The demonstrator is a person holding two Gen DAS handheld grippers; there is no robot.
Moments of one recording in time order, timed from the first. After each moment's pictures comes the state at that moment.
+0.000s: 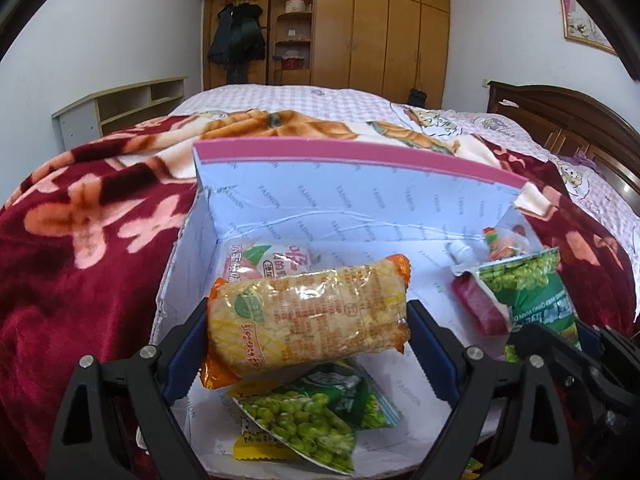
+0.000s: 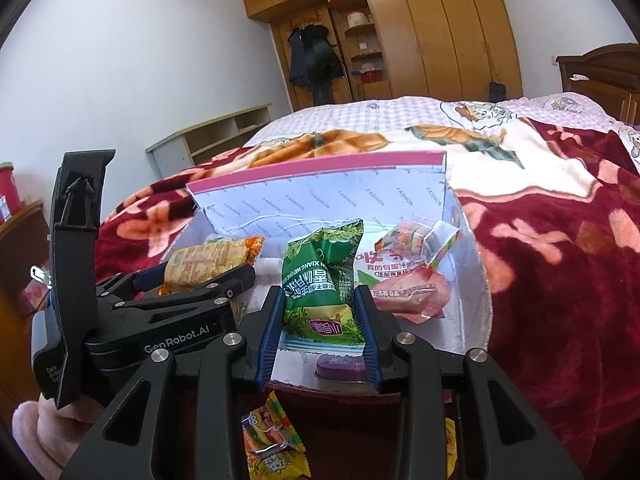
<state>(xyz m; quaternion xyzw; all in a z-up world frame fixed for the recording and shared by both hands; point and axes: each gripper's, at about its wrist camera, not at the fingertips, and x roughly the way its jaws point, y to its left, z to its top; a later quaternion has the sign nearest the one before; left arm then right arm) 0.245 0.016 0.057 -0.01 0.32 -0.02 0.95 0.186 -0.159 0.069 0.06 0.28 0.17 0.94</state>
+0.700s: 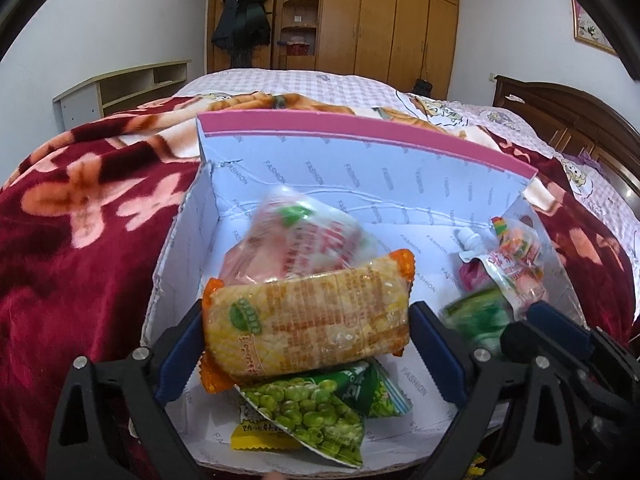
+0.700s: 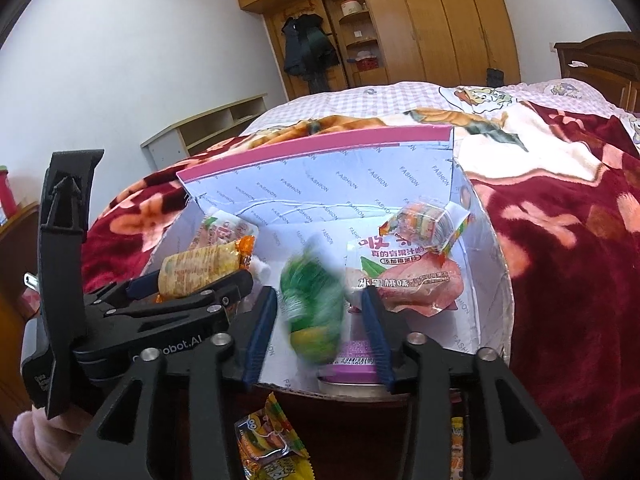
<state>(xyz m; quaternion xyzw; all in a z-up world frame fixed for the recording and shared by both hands) 0.243 0.018 0.049 -0.03 0.34 -0.01 0.94 0.193 -0.155 0.063 0.08 0.30 0.17 0.94</state>
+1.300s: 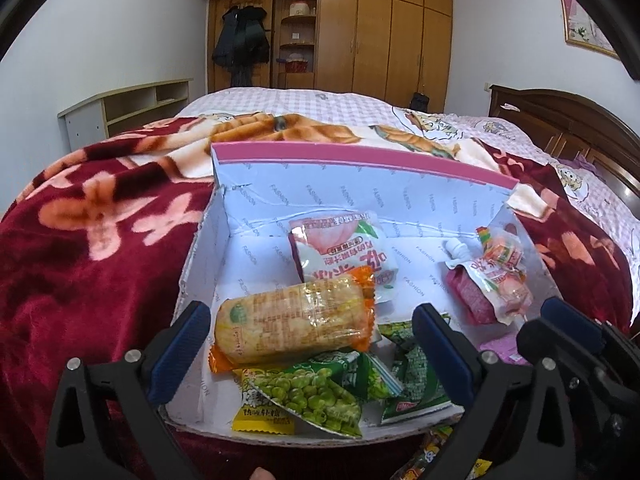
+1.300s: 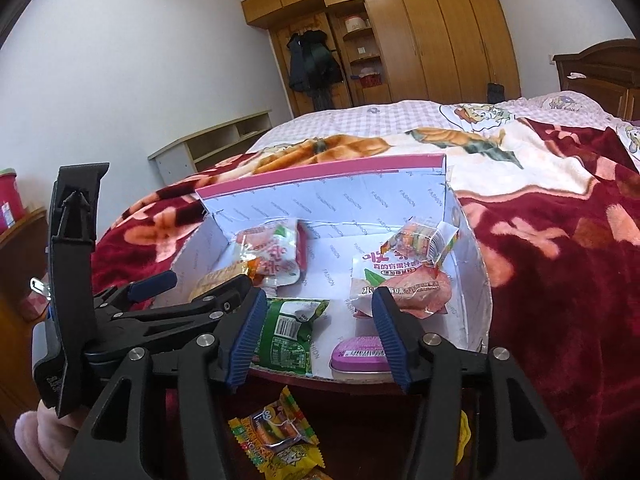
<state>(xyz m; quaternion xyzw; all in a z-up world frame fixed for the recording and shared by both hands) 0.221 0.017 0.065 -0.02 0.31 -0.01 0.95 0.170 -0.158 0.077 0.08 0.27 0.17 0.95</state>
